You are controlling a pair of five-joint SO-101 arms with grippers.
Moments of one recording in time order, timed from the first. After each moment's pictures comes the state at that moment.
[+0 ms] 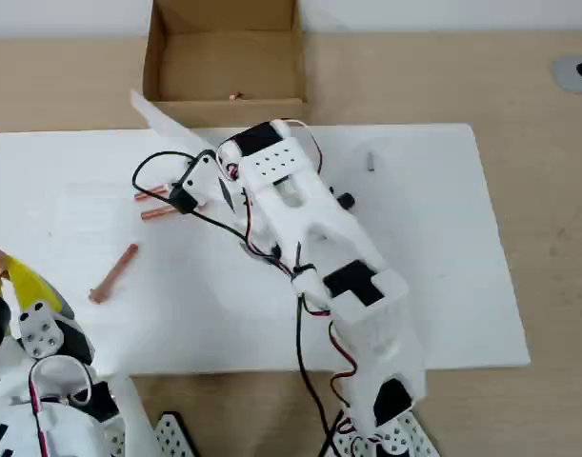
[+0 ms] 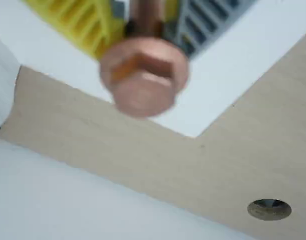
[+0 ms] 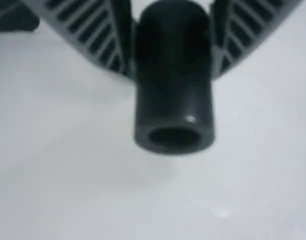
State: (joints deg) left arm -30.9 -104.3 44.0 74.6 -4.4; right arm -34.2 30.7 -18.7 99.4 22.2
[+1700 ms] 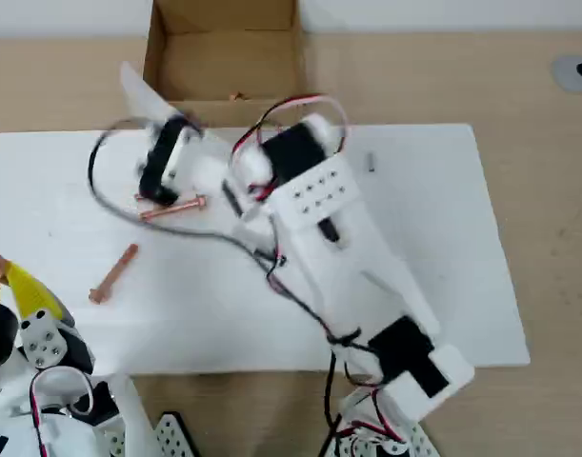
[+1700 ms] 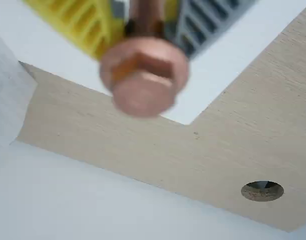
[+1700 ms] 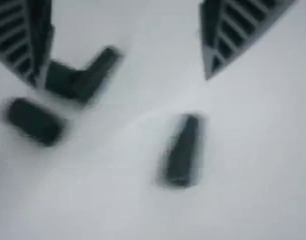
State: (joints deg) left arm -30.9 -104.3 41.2 75.8 -6.9; right arm -41.1 3.1 -12.0 101.5 28.0
